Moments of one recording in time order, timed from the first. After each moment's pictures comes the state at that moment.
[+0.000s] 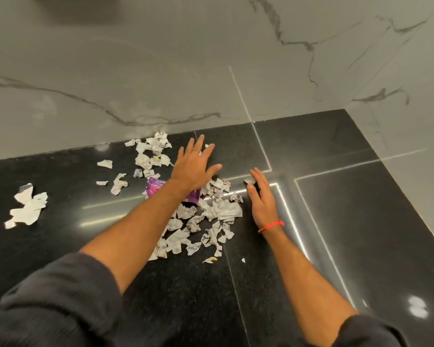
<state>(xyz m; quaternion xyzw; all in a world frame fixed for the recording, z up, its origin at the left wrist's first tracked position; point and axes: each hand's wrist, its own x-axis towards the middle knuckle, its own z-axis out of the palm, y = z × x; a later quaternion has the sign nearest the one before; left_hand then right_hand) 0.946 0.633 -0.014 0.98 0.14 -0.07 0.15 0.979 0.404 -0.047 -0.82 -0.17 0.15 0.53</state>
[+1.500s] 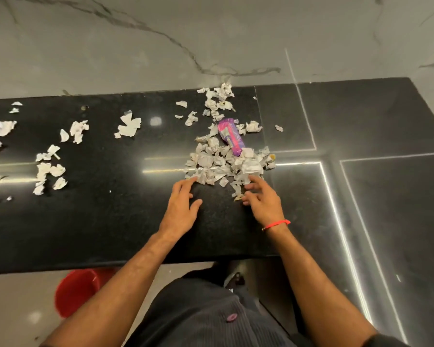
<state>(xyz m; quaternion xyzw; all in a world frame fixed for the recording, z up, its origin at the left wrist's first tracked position) 0.593 0.551 -0.008 0.83 0.38 0.04 0.41 0.758 0.393 -0.013 -0.79 -0.14 0.31 0.51</state>
